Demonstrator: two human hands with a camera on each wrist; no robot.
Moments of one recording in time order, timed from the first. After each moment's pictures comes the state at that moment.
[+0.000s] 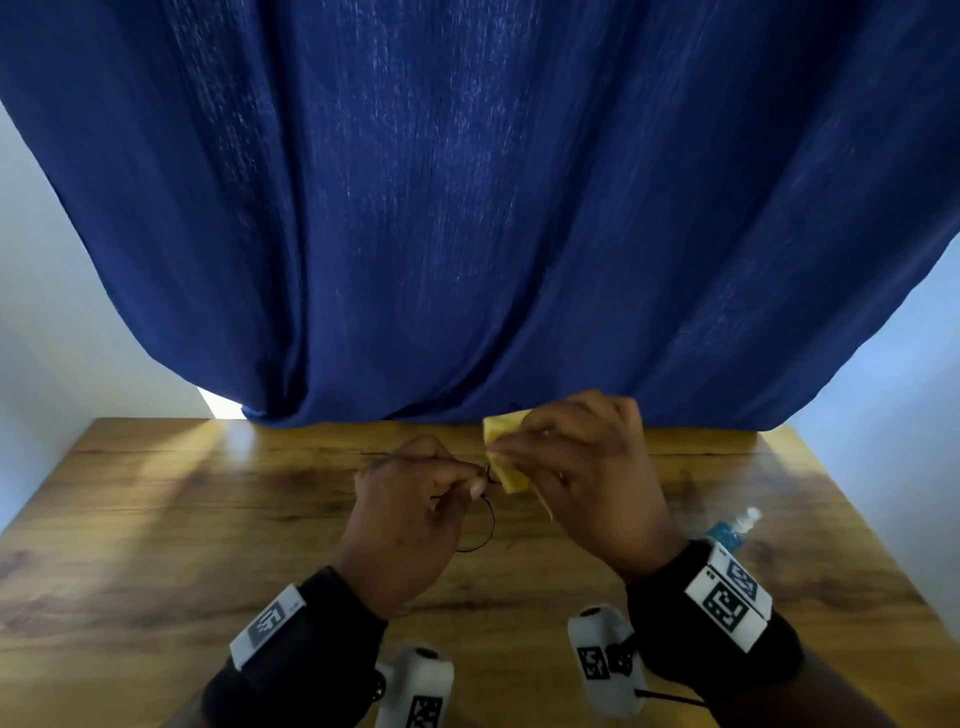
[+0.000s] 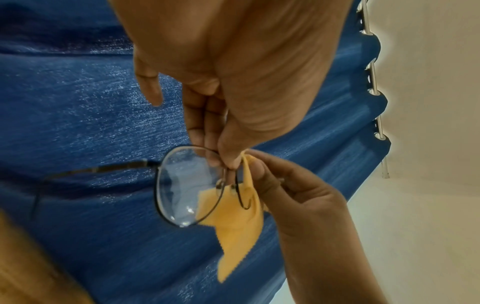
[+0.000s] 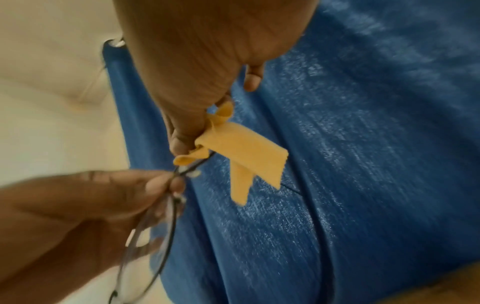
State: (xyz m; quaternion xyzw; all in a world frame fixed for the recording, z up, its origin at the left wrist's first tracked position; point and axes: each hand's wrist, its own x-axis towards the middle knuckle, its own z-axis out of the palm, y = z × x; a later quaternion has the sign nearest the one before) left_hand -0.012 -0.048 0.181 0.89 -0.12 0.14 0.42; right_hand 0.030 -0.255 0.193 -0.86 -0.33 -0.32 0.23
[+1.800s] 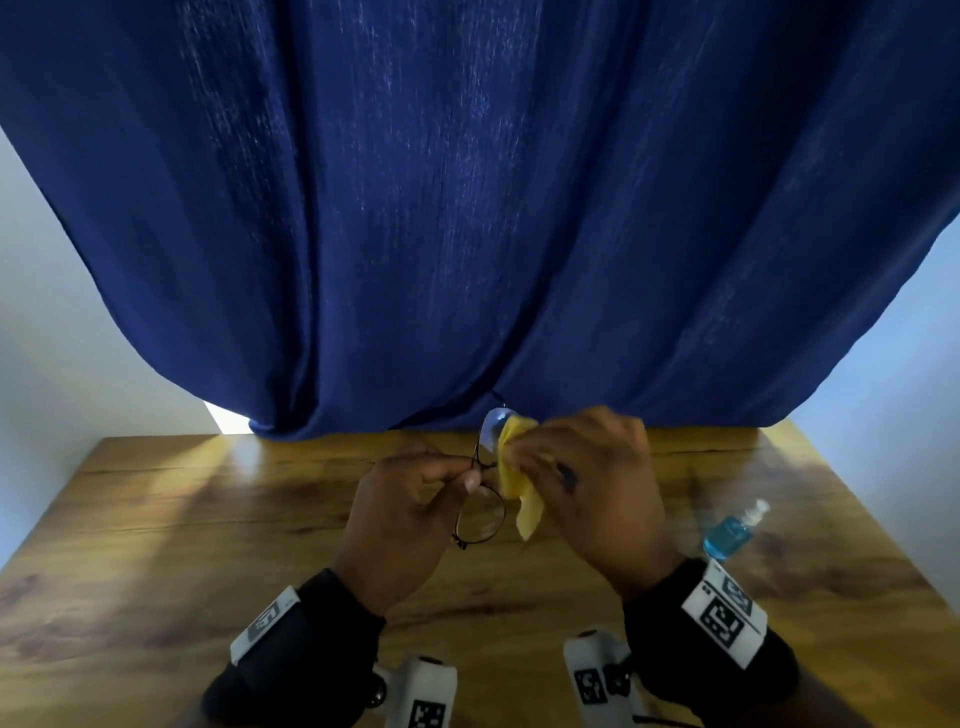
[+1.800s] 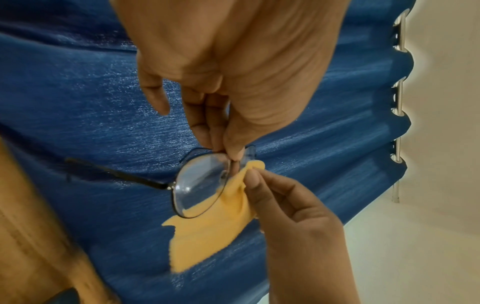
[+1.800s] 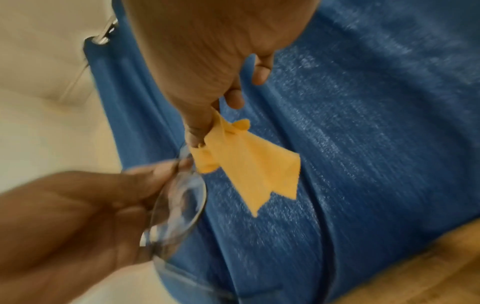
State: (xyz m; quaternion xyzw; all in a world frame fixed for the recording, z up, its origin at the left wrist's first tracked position) left_hand -0.013 -0.023 0.184 0.85 -0.12 0.11 0.50; right_hand 0.012 -0.231 0.187 -0.89 -0.24 -0.30 0.26
